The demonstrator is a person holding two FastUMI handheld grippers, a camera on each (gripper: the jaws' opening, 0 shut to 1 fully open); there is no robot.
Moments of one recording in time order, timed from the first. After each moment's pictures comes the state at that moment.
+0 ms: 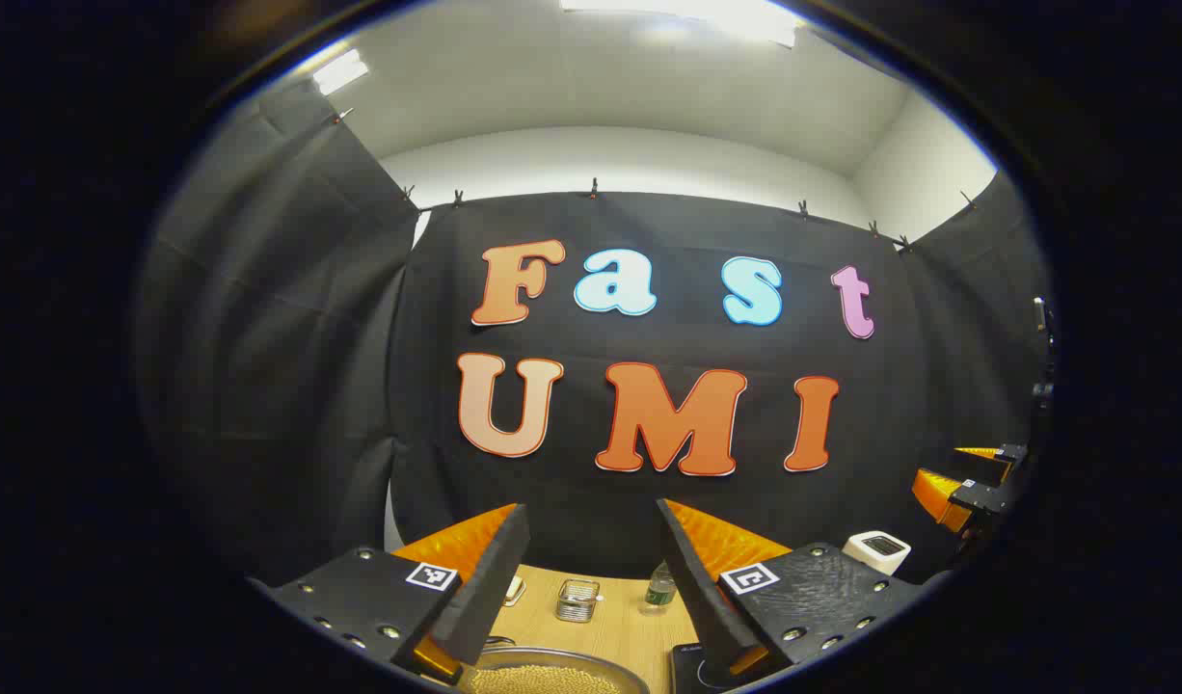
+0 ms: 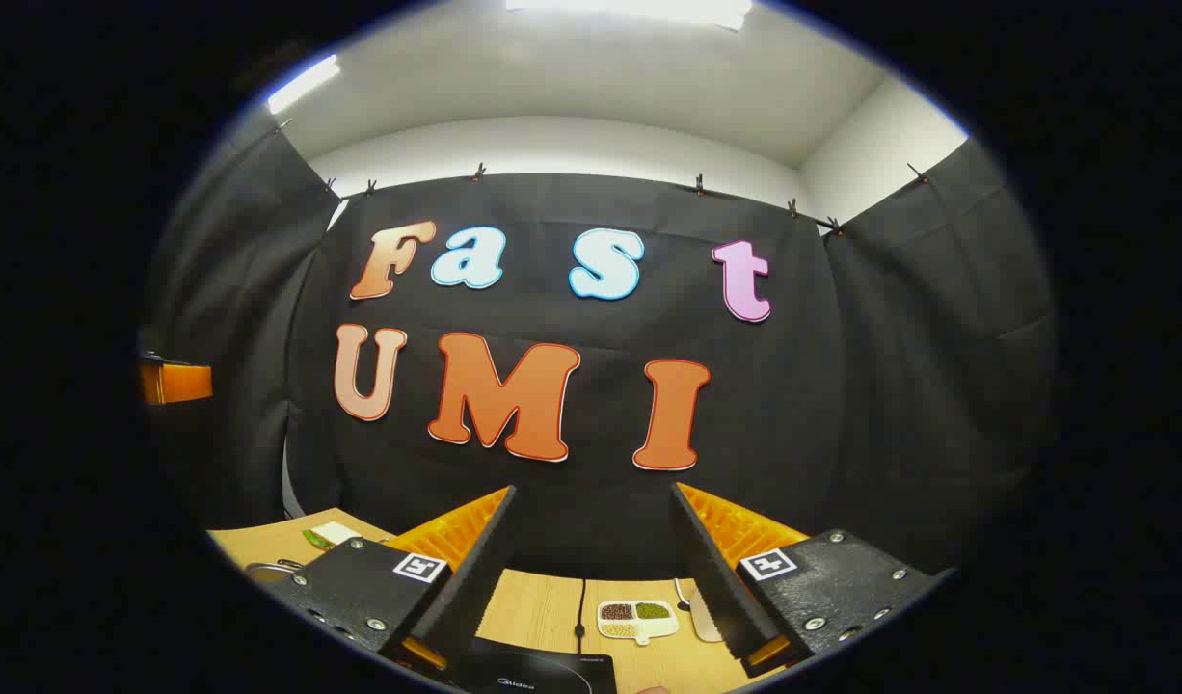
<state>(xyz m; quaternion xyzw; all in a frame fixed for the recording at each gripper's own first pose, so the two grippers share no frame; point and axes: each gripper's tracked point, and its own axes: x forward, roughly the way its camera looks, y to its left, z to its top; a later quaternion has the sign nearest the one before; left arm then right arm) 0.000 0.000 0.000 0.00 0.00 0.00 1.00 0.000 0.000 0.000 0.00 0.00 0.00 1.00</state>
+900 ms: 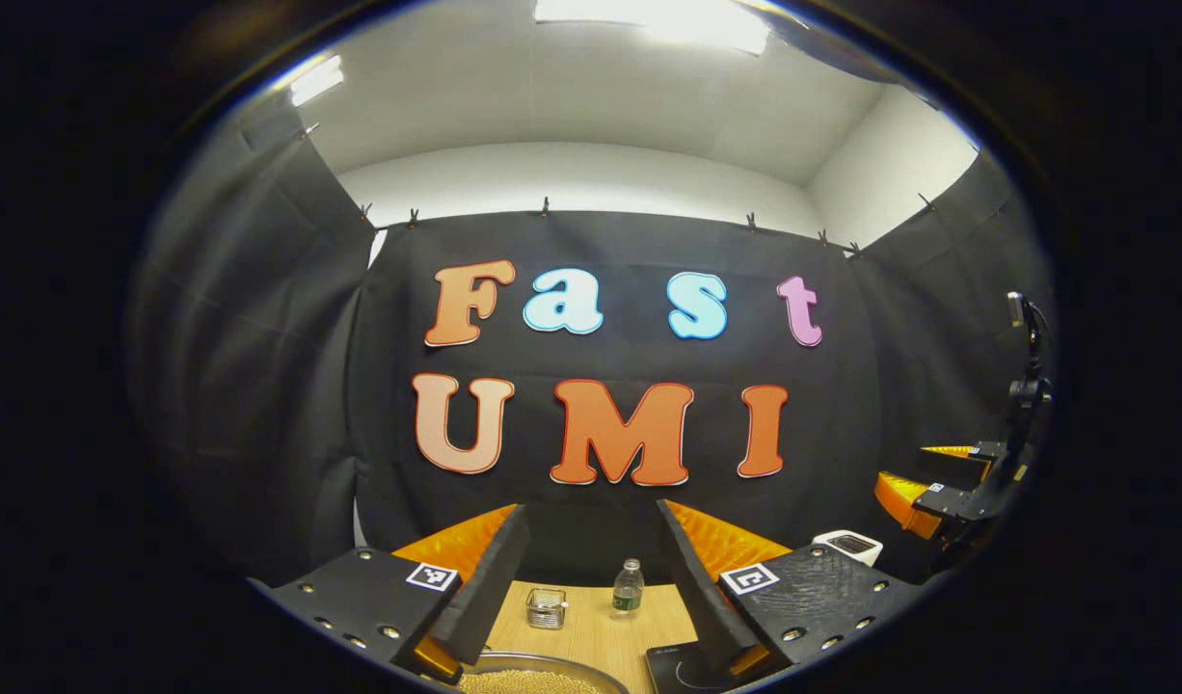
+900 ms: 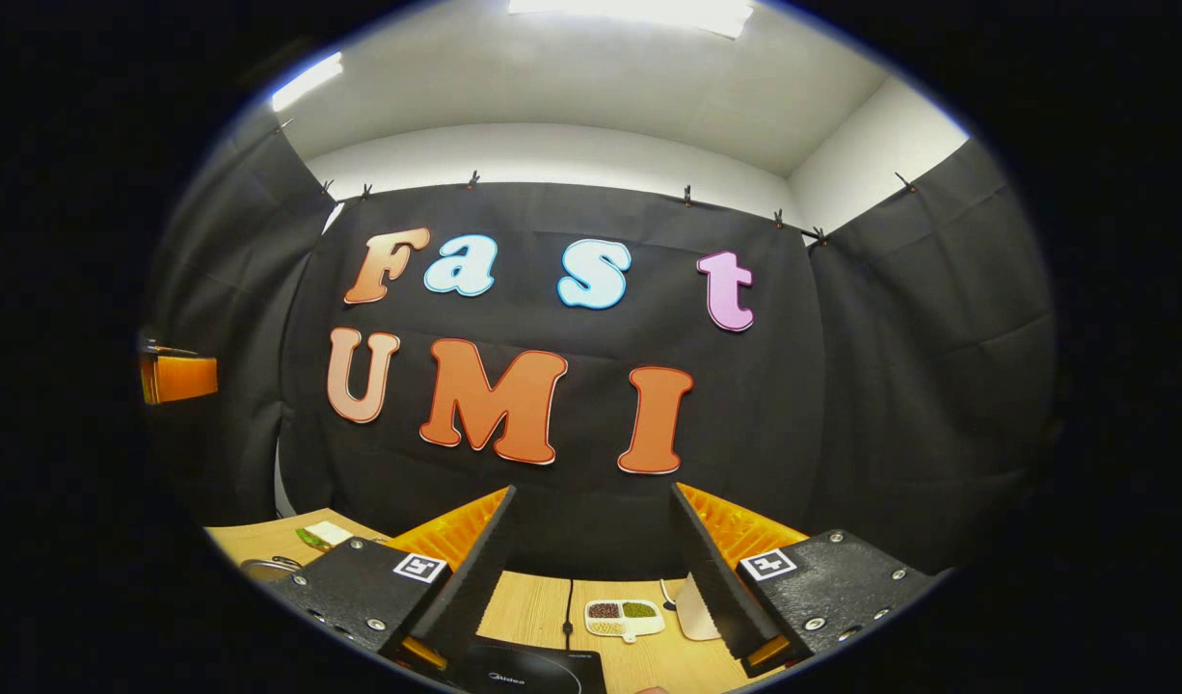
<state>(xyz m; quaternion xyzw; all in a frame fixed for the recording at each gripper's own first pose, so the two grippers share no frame) -0.019 -0.047 0.006 0.01 -0.02 -0.06 1.00 -0.023 -0.012 0.005 0.00 -0.01 -0.02 1.00</state>
